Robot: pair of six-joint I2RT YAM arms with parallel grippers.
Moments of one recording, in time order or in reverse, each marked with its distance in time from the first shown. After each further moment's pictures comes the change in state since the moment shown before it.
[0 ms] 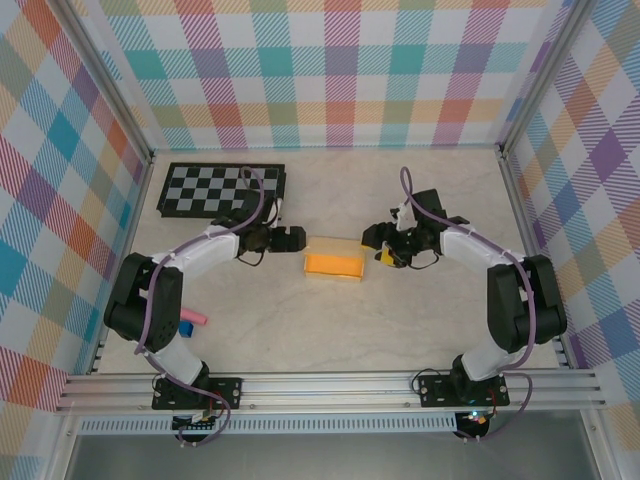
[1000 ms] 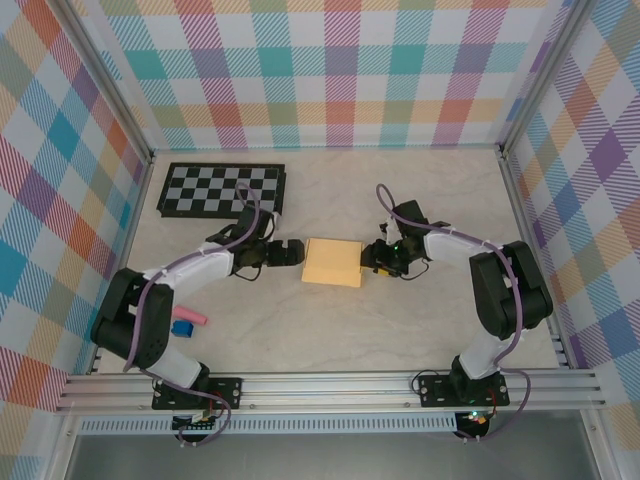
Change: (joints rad) left arm -0.013 -0.129 -0.154 0.066 0.004 -0.061; right arm 0.088 0.105 -0.014 -0.026 0.207 -0.115
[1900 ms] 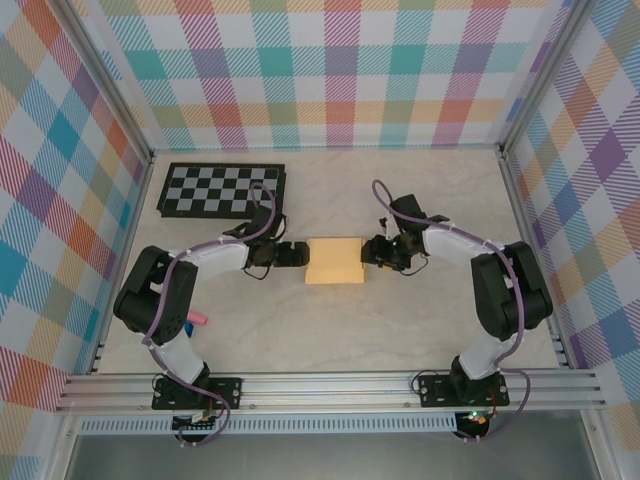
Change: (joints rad) left arm -0.036 0.195 0.062 0.040 -0.031 0.010; right arm 0.014 -0.015 0.069 -0.084 0.109 -0.048
